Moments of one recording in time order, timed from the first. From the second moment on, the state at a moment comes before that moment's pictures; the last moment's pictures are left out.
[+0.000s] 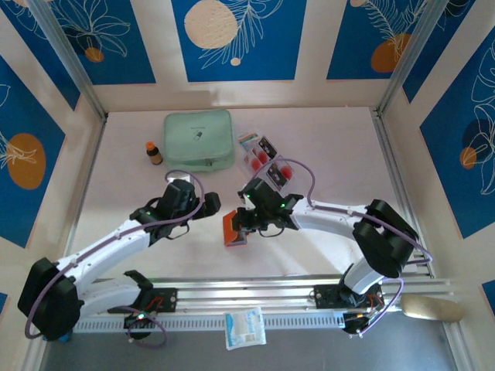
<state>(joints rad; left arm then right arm) -0.63 1.10 0.65 -0.36 -0.09 -0.74 0.88 1.58 0.88 -0.24 -0.34 0.83</state>
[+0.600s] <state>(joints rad) -0.70 1.28 0.66 -0.37 -0.02 -0.65 0.87 1.64 0.80 -0.18 -0.33 0.84</state>
